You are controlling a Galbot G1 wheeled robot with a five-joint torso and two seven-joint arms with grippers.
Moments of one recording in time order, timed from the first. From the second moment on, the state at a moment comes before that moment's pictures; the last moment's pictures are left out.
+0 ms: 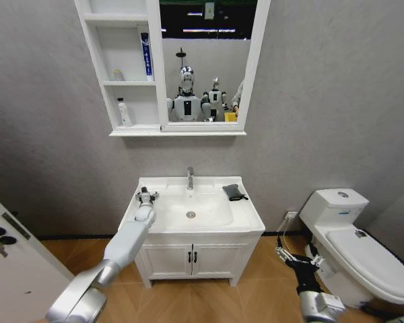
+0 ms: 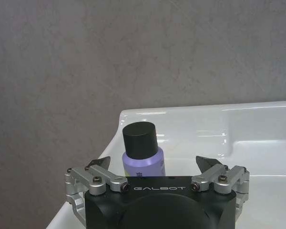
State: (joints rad) left arm 0.47 -1.27 -0.02 -0.92 -0.52 0.15 -0.43; right arm -1.87 1.34 0.71 2.17 0.23 0.18 0.26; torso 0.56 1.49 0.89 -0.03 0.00
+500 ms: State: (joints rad) left arm 0.48 -1.26 -0.05 -0.91 -0.52 0.15 -0.42; right arm -1.87 1.34 0.71 2.17 0.23 0.18 0.26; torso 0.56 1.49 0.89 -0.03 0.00
